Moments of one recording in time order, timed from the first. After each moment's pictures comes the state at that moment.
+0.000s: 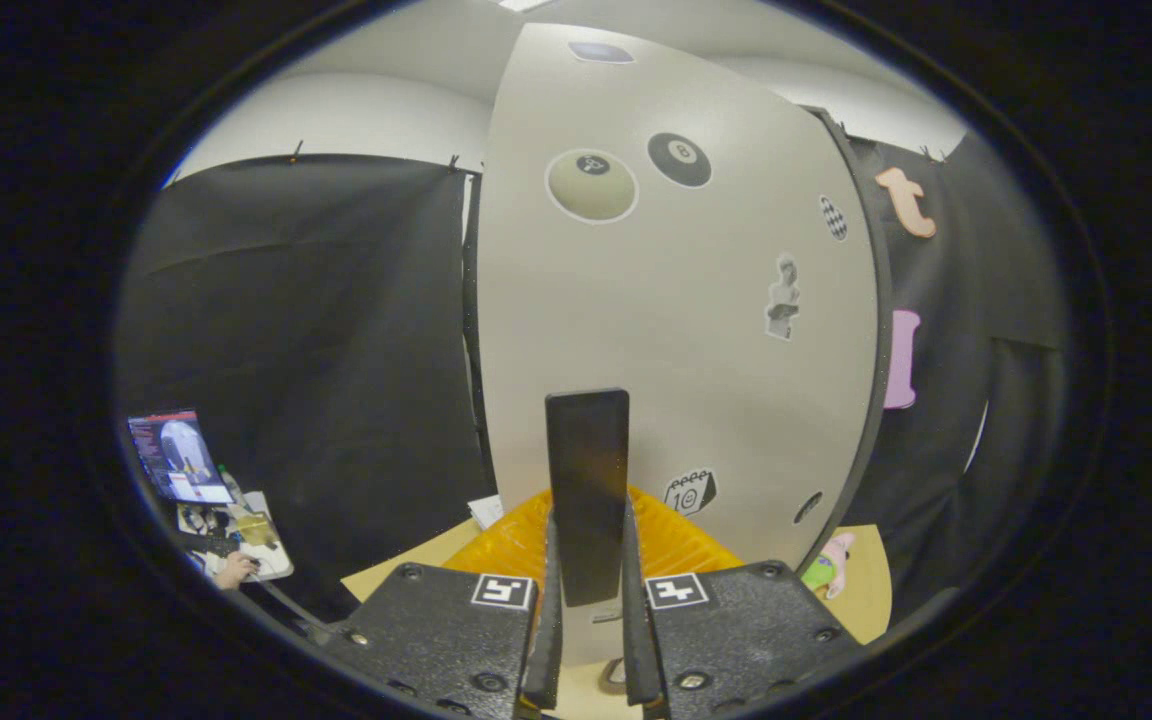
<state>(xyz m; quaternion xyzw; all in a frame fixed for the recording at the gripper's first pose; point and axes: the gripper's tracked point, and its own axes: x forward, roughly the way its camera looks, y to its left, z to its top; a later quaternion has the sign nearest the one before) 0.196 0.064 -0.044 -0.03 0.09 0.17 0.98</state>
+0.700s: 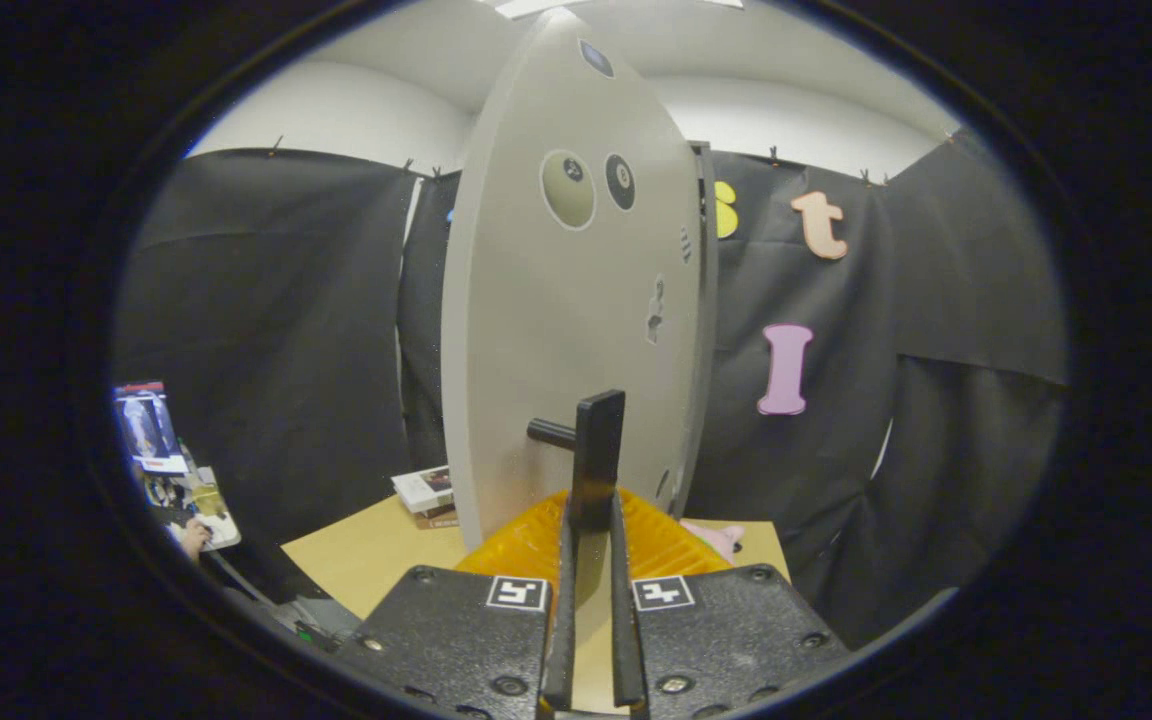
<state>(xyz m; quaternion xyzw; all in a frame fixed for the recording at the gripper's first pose) 0.183 -0.006 -0.034 -0.05 0.07 0.05 0.99</state>
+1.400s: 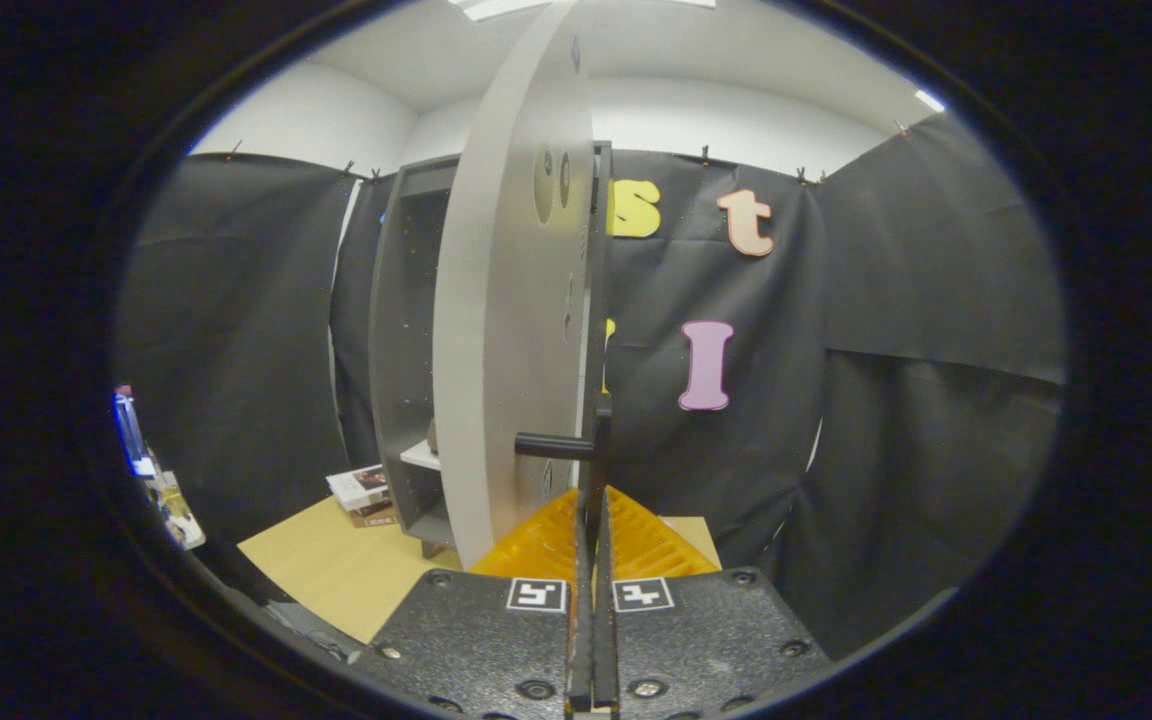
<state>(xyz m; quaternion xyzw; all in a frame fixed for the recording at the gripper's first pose) 0.172 -0.045 -0.029 -0.05 0.07 -0.02 1.00</state>
